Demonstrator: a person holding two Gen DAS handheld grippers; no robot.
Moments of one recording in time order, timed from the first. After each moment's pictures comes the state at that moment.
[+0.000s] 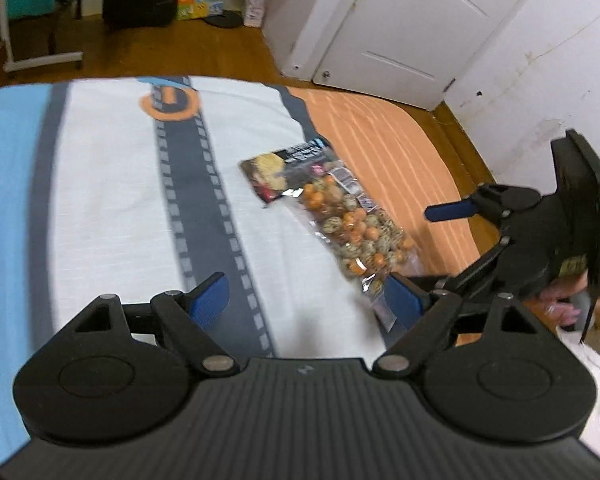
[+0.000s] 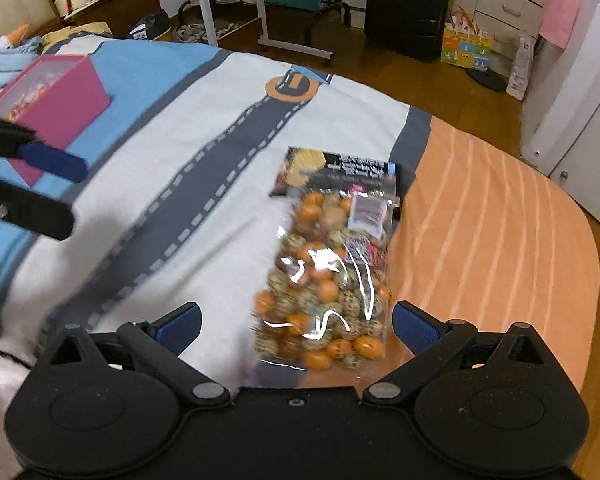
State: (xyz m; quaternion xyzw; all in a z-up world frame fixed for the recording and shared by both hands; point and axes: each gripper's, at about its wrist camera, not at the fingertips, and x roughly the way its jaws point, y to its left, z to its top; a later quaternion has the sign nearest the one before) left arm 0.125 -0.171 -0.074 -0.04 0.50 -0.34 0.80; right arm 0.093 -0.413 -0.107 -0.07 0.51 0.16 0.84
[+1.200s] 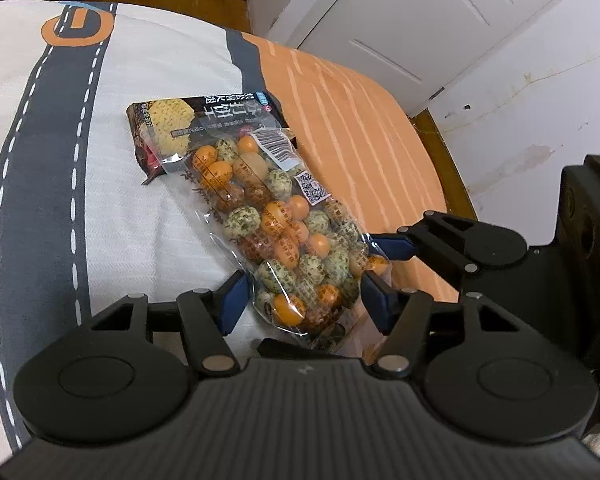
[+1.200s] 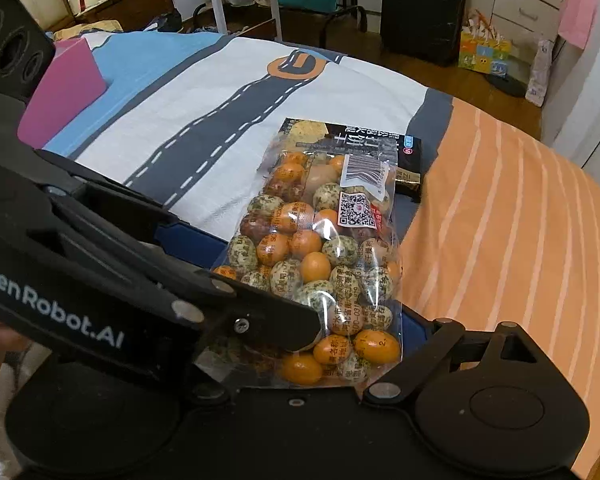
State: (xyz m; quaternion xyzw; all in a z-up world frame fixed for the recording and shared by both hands) left arm 0.138 -0.271 -0.164 -0.13 0.52 -0.36 0.77; right arm 0.106 -0.424 -0.155 -0.06 0.50 0.19 0.85
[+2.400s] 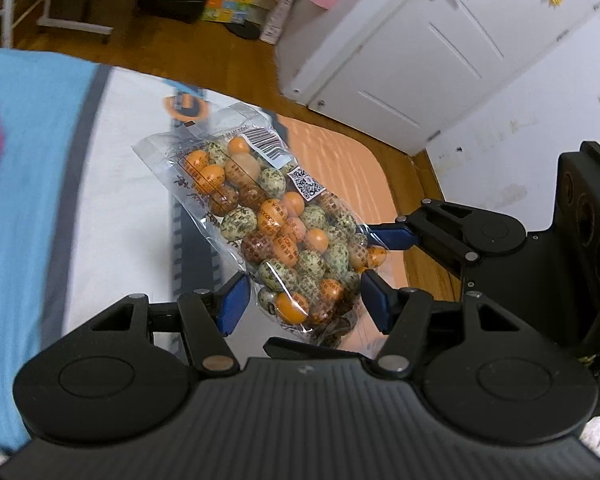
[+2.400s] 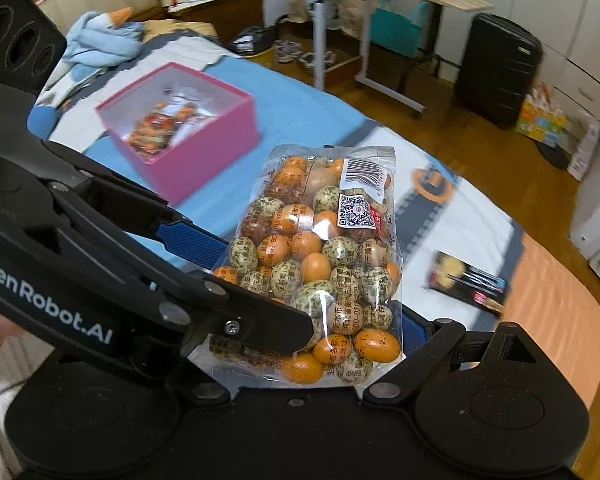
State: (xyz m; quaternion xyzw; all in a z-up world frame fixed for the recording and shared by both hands) left arm 0.056 -0.089 0.019 -0.16 0.50 -0.31 0.79; right arm 0.049 -0.254 0.033 -0.12 0.49 0.26 0.83
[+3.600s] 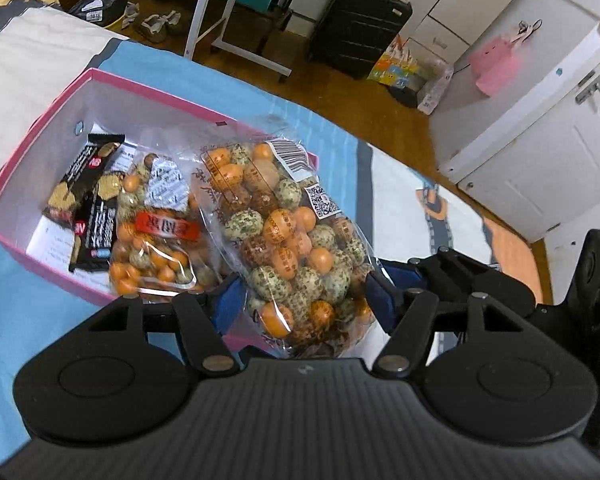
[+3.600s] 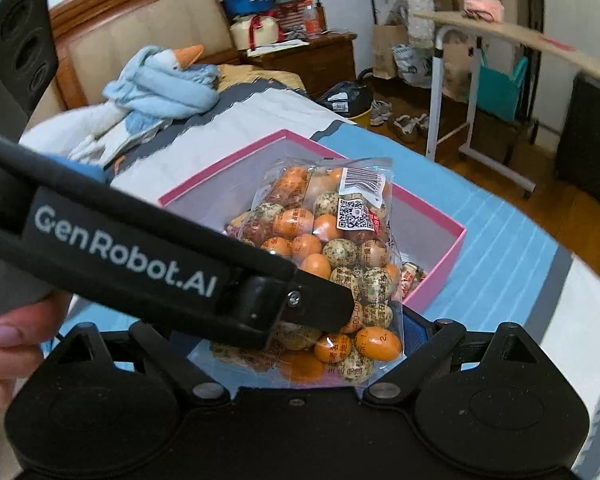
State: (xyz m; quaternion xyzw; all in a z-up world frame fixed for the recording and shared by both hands) left arm 0.154 0.172 -0.020 -0.18 0.49 -0.12 0.85; right arm 0.144 0.003 -0.029 -0.06 0.41 0.35 0.84
